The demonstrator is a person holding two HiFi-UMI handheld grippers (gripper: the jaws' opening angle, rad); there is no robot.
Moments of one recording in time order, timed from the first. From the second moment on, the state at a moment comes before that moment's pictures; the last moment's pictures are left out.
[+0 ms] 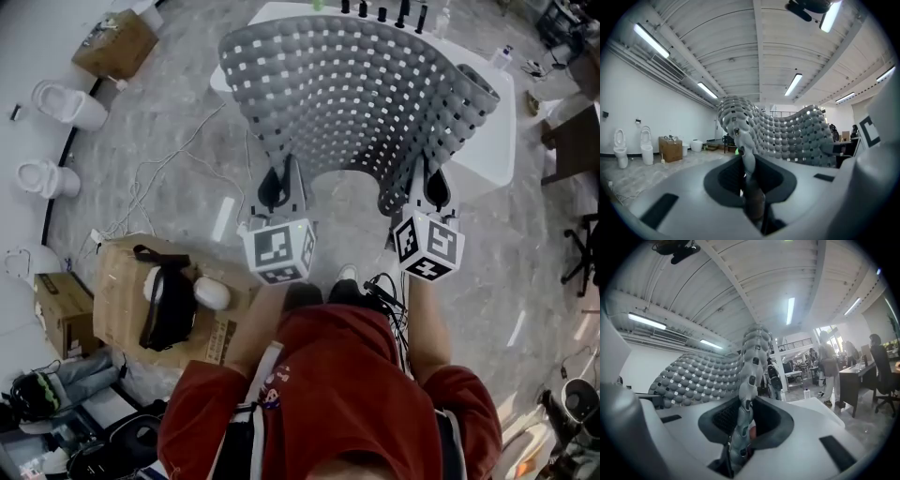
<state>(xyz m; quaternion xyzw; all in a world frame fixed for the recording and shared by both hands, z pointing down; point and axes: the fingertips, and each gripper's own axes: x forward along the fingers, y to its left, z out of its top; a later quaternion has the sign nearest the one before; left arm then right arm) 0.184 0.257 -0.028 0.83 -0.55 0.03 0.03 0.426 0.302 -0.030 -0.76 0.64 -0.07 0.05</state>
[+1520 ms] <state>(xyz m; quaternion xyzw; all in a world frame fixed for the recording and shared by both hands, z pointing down) -0.142 0.010 0.171 0.69 -0.70 0.09 0.15 0.105 -0.030 0.167 -0.62 0.76 -0.15 -0.10</state>
